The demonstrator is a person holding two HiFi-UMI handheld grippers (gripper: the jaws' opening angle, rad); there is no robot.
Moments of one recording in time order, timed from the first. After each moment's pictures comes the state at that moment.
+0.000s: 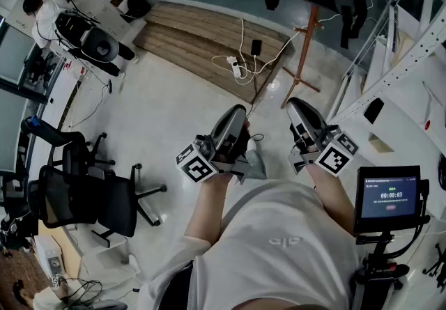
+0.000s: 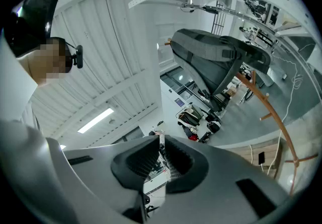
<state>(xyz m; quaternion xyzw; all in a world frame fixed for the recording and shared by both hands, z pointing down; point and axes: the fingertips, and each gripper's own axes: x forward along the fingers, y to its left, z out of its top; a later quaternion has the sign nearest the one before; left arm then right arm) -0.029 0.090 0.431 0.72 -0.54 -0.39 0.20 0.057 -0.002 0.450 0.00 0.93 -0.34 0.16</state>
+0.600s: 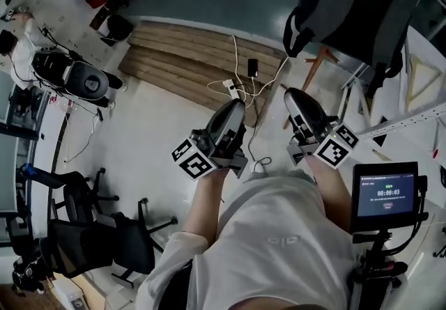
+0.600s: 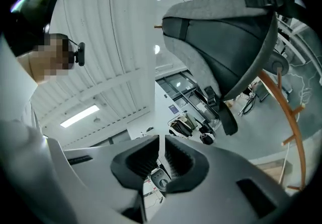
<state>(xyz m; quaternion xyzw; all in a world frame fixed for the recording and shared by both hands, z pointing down) -0.223 -0.049 0.405 0.76 -0.51 -0.34 0.20 -0.135 -0.134 0.415 -0.05 0.94 -0.30 0.18</state>
